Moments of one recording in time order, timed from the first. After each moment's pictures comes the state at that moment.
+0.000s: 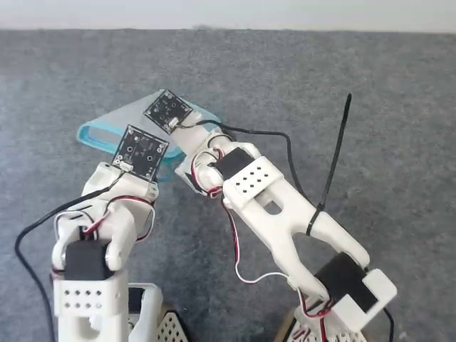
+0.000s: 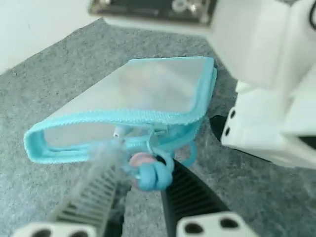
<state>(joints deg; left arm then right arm) -5.8 -68.3 52.9 69.8 -20.5 -43.4 -0.6 16.1 46.2 11.1</state>
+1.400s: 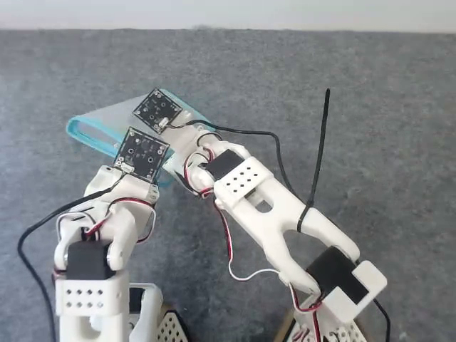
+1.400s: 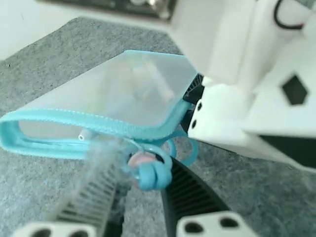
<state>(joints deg) -5.9 -68.9 55.1 69.8 -20.3 -44.9 3.8 14.2 38.2 11.1</state>
